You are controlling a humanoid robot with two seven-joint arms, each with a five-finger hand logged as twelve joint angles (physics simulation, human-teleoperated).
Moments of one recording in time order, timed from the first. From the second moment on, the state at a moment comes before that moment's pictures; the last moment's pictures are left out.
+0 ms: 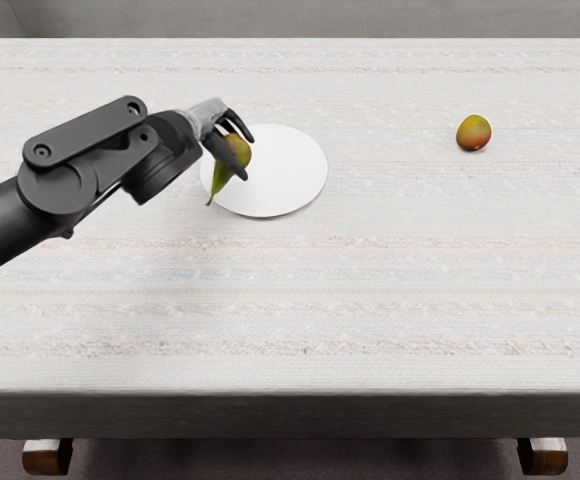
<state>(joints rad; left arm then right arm) -1.19 0.15 -0.37 -0.90 0.92 0.11 0.61 -0.01 0.00 0.02 0.28 -0.24 -0.03 -0.03</state>
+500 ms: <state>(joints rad) -1.25 0.10 -0.38 -0.87 0.91 0.11 0.61 -0.01 0.00 0.02 0.28 -0.24 -0.03 -0.03</state>
